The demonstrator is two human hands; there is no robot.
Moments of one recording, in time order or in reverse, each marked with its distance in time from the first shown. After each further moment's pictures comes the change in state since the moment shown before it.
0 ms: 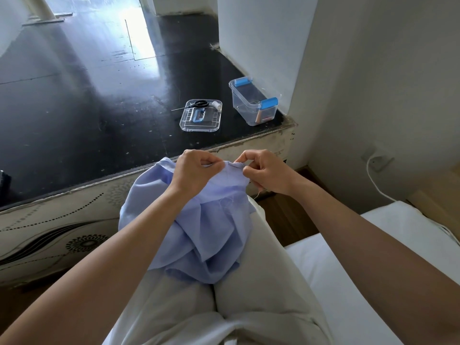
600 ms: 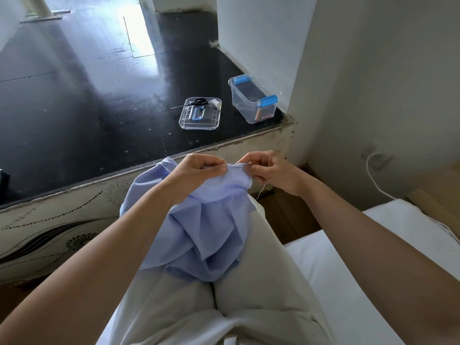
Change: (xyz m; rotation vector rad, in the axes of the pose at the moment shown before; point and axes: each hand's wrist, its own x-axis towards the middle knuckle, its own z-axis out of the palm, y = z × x) left_hand -0.005 0.005 -0.012 -0.398 -0.386 -0.251; right_hand -0.010 0.005 -0.009 0.289 -0.096 0.077
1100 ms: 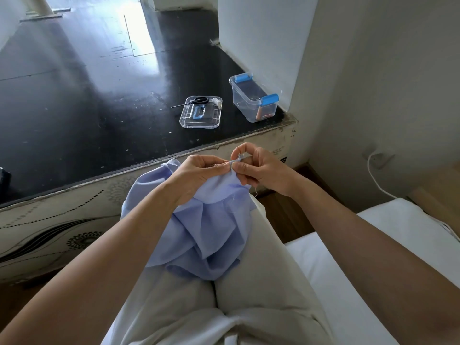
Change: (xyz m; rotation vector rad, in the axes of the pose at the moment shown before) left_hand -0.001 0.000 0.002 -0.124 -0.021 -0.105; right_hand 0.010 -0.001 0.014 0.035 0.001 -0.068
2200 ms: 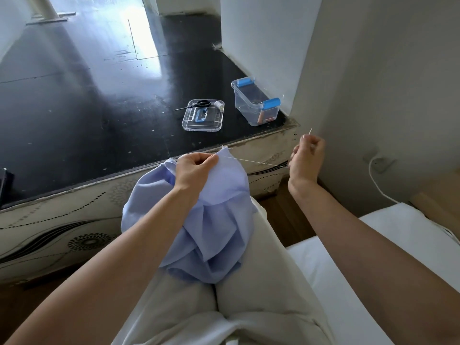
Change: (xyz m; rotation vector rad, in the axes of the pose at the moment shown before) left_hand 0.003 0.002 0.018 -0.005 0.552 0.044; right_hand 0.004 0.019 -0.020 0.448 1.146 0.042
